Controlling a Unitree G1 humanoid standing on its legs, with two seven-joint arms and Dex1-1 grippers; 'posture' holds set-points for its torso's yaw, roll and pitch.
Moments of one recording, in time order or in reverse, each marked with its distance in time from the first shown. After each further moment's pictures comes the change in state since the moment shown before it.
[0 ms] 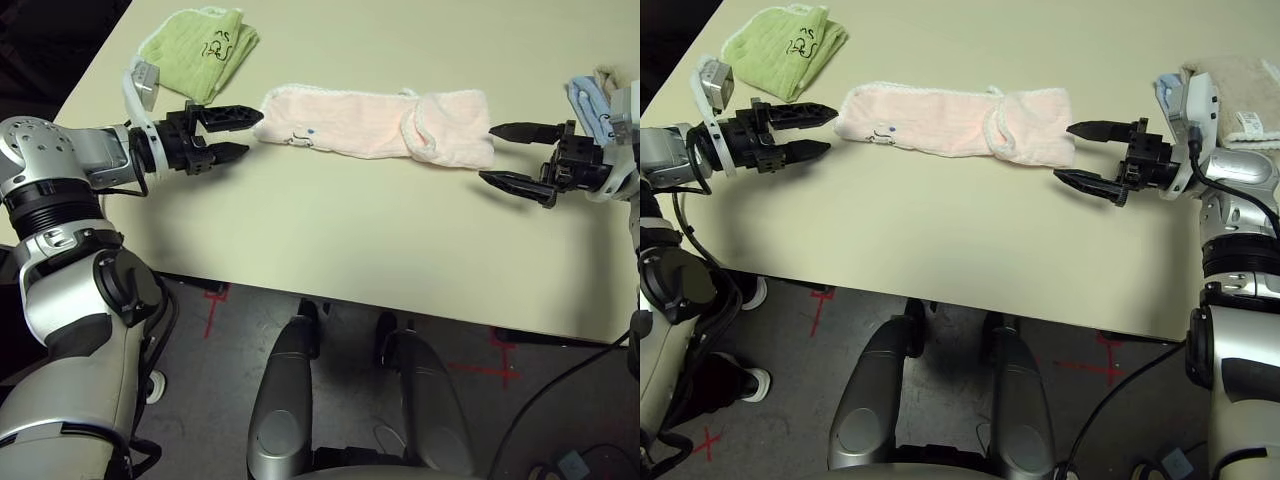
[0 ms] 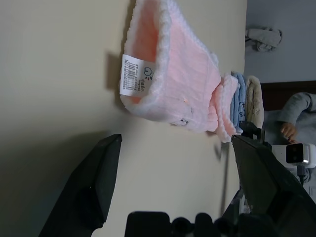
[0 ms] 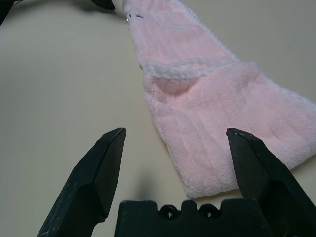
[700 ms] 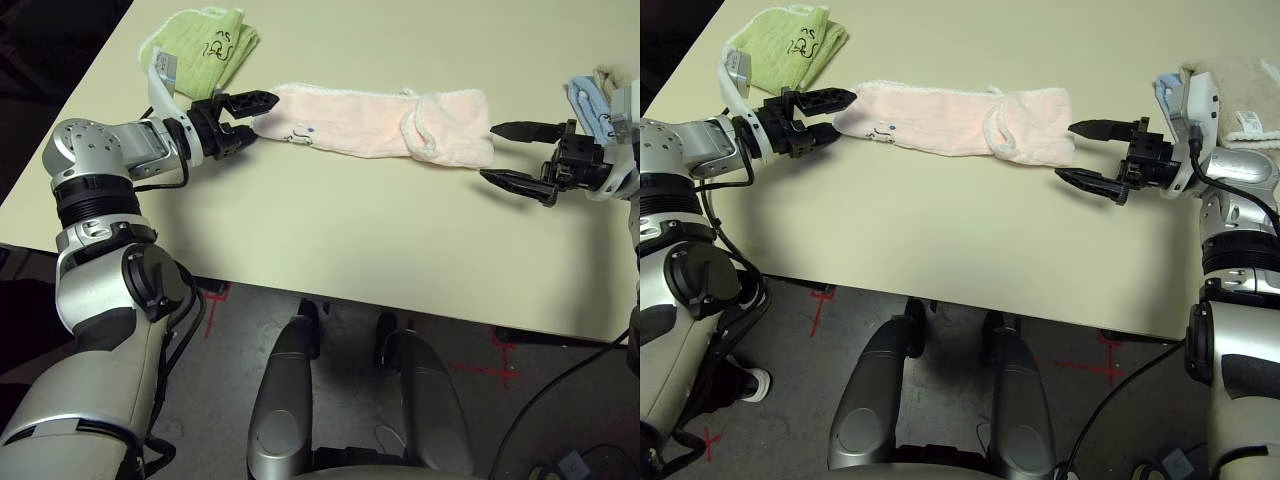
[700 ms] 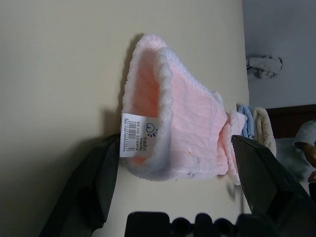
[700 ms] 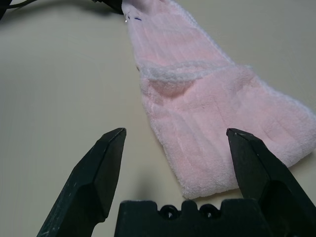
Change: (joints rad) left arm -0.043 -0.065 -0.047 0.127 0.008 -0.312 0.057; right arm -0.016 0.000 0.000 0.022 -0.004 -0.010 -0.012
